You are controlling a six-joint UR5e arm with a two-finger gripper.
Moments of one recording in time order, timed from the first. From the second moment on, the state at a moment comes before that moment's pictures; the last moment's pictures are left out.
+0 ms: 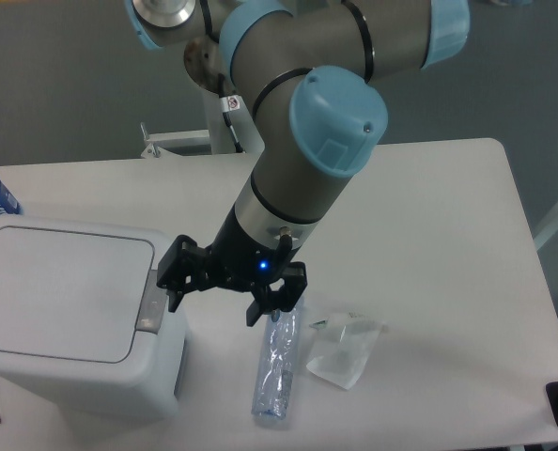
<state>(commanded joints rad) 2.33 -2.04 -1.02 -1.59 1.09 0.34</state>
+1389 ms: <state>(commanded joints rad) 2.31 -2.04 -1.05 -1.58 1.10 0.34</state>
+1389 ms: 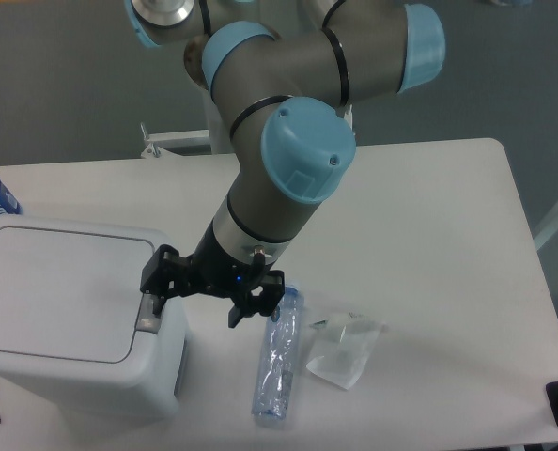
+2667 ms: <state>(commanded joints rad) 2.33 -2.00 -1.05 -1.49 1.15 0.35</state>
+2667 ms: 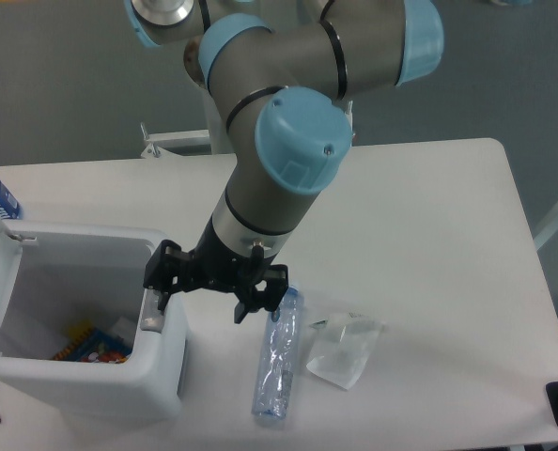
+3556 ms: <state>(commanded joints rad) 2.63 -2.02 -1.21 -1.44 1.45 1.06</state>
